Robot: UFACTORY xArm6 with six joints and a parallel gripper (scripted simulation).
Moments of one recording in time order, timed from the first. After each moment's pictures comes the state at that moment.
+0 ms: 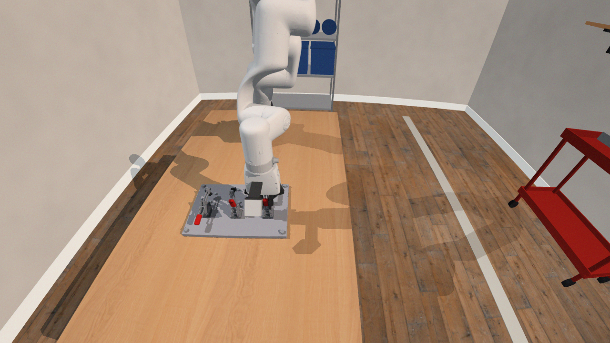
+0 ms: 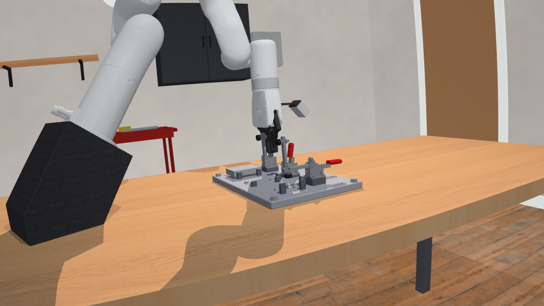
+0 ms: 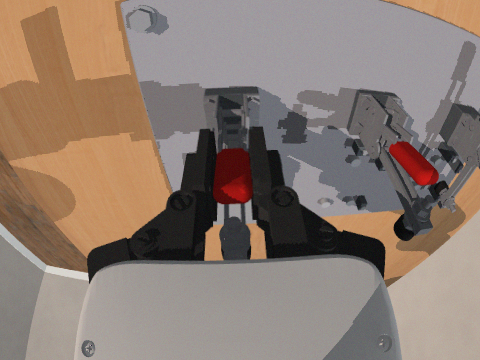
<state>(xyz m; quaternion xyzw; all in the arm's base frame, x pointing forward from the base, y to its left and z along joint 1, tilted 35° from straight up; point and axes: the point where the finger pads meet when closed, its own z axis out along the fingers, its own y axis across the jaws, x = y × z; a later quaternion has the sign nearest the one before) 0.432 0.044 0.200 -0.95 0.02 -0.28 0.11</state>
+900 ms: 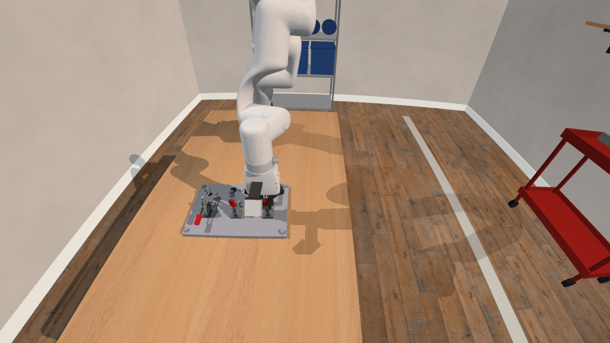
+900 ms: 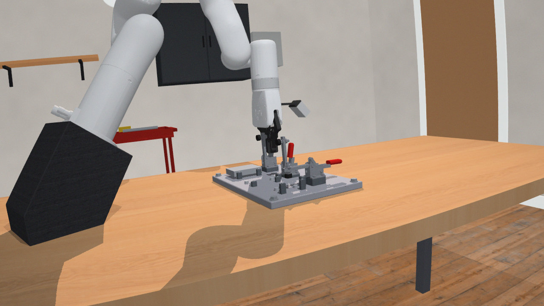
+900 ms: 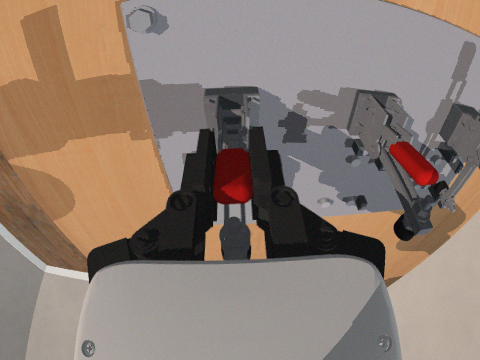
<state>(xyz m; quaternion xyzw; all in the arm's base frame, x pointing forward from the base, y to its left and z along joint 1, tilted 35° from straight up) 0.432 0.044 0.200 -0.95 0.02 -0.28 0.11</state>
